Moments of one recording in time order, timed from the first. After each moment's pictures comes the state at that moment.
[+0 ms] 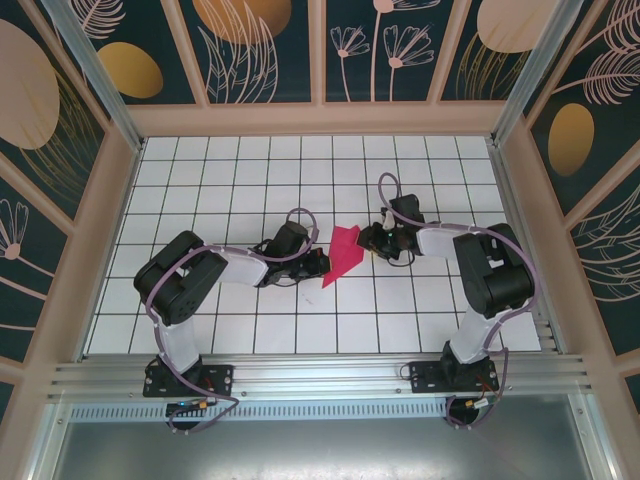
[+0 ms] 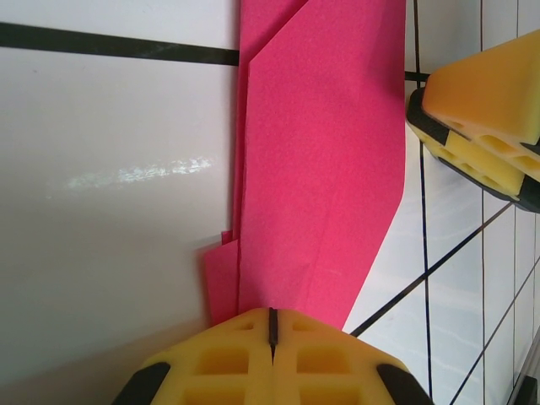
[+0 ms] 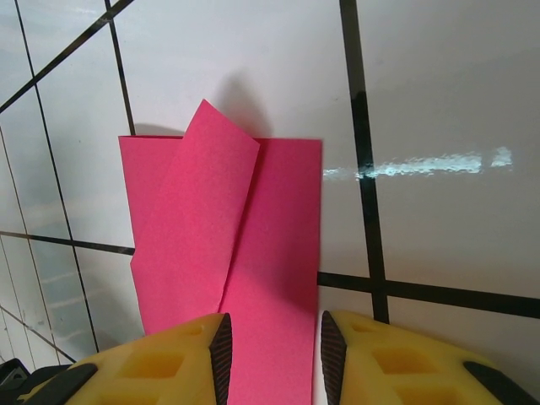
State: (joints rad) left arm -0.72 1.87 0.80 0.29 0.37 -0.87; right arm 0.35 1.75 0.84 -0.07 -0.47 0.68
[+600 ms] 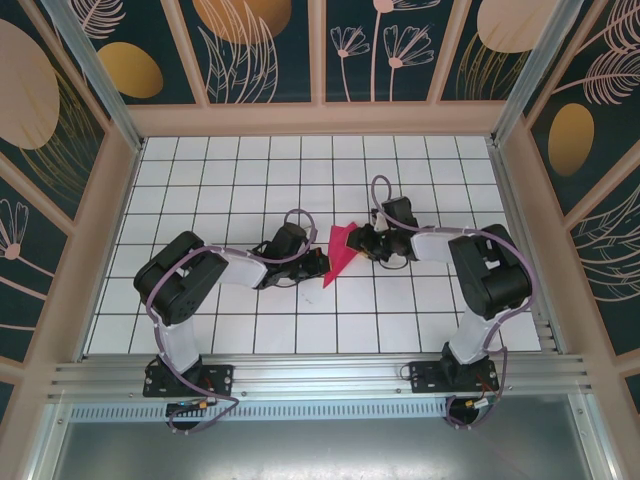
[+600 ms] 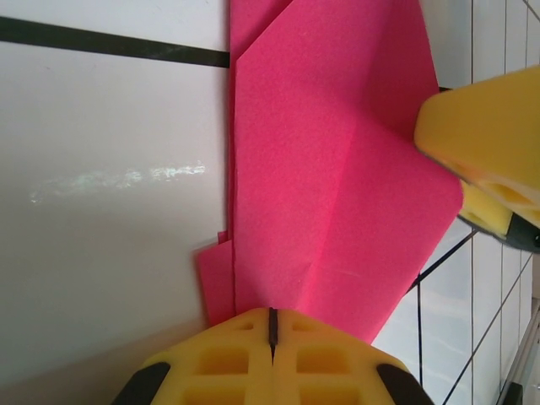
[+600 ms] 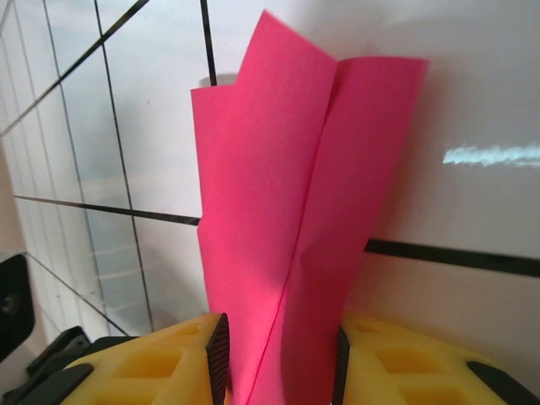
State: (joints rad) left arm -0.72 1.87 0.77 0.35 0.37 -0.92; right arm 0.40 1.75 0.79 0.06 -0.54 0.77
